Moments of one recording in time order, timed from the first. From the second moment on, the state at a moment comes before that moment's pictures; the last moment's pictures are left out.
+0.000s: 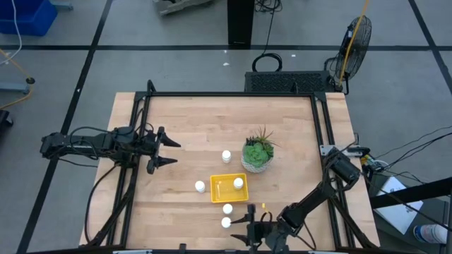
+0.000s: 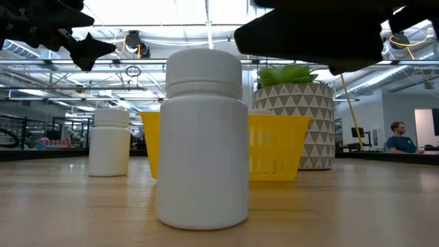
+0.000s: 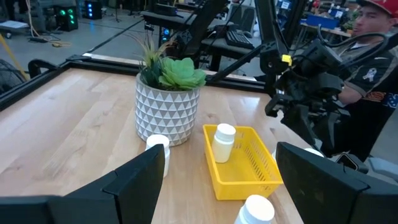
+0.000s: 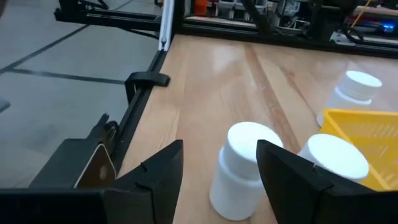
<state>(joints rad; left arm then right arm) 0.00 0.35 0.27 -0.07 0.14 -0.17 0.79 2.11 1.11 0.60 0.73 0.22</state>
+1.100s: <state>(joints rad) 0.00 0.35 0.27 -0.08 0.18 -0.17 0.76 2.11 1.11 0.57 0.81 0.14</state>
